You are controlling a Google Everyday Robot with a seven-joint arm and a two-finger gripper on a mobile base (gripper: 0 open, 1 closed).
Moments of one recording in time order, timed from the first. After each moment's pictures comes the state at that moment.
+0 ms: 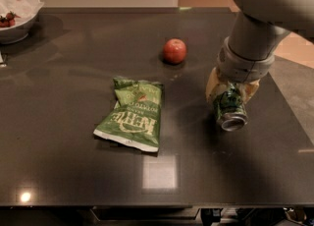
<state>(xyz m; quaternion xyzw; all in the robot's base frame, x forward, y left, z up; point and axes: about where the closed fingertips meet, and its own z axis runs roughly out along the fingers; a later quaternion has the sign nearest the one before) 0.492 -0.169 0.875 0.02 1.00 0.01 0.08</state>
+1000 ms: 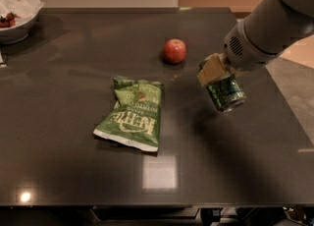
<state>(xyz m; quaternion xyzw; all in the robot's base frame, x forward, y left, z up) 0.513 -0.142 0.918 -0.20 0.95 0.09 0.22</state>
